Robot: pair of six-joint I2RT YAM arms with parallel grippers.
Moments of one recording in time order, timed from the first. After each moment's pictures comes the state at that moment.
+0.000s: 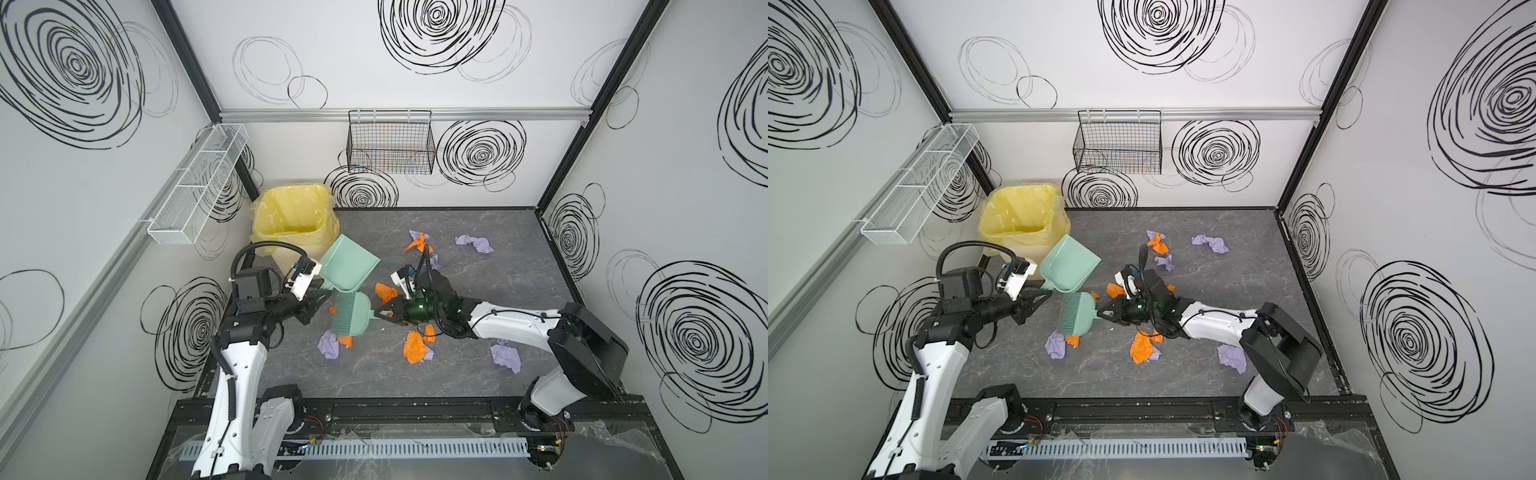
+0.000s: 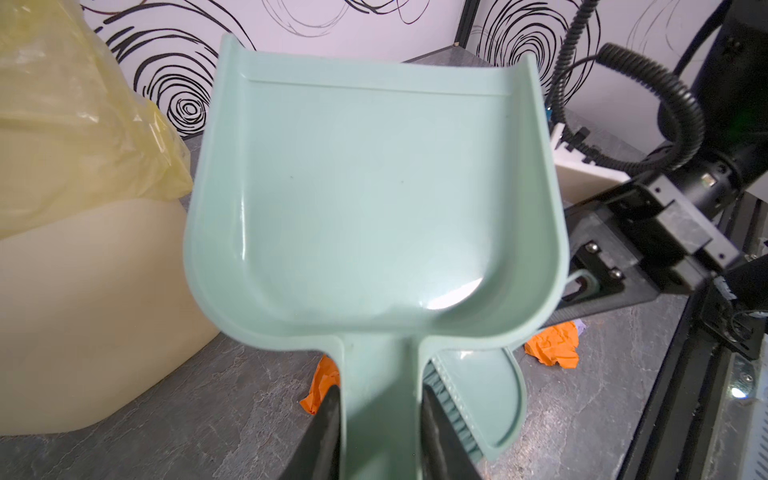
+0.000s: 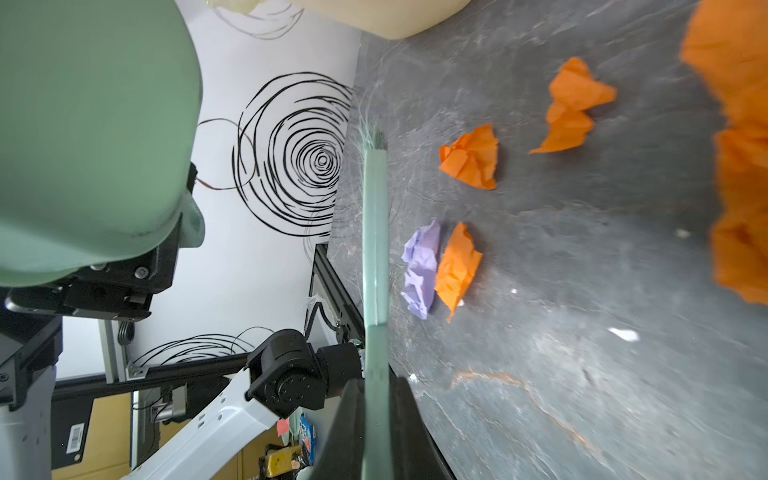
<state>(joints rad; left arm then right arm) 0.20 0.84 0.79 -0.70 0.79 0.47 0.87 1.62 0.86 0.31 -0.57 1.04</state>
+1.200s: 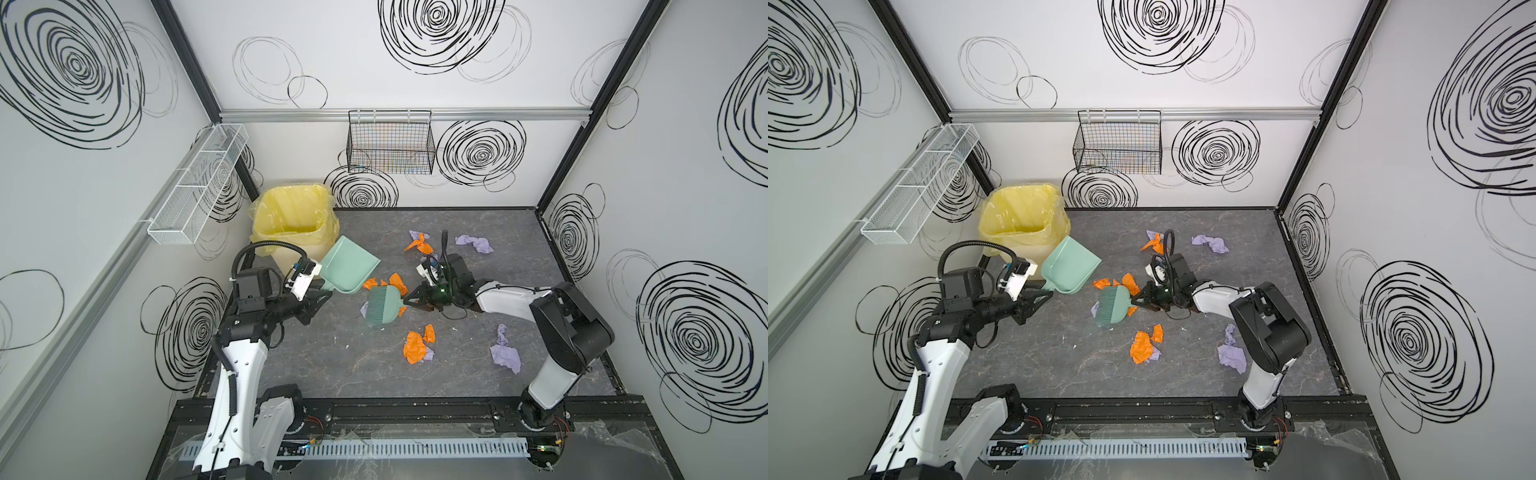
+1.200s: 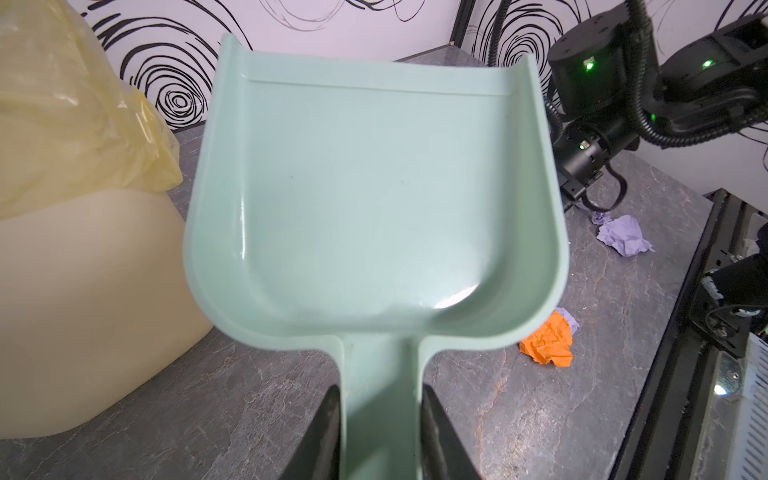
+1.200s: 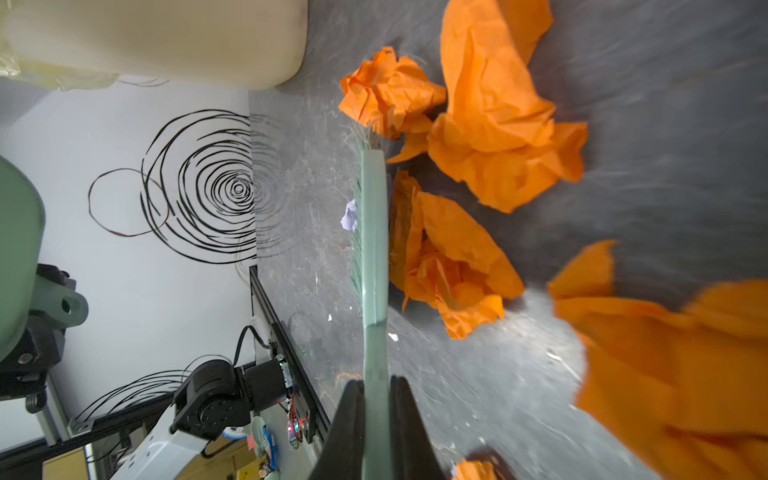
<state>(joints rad) 0.21 0.86 0.78 -0.70 0.81 0.47 0.51 1.70 0.87 0.01 -0.71 0.76</state>
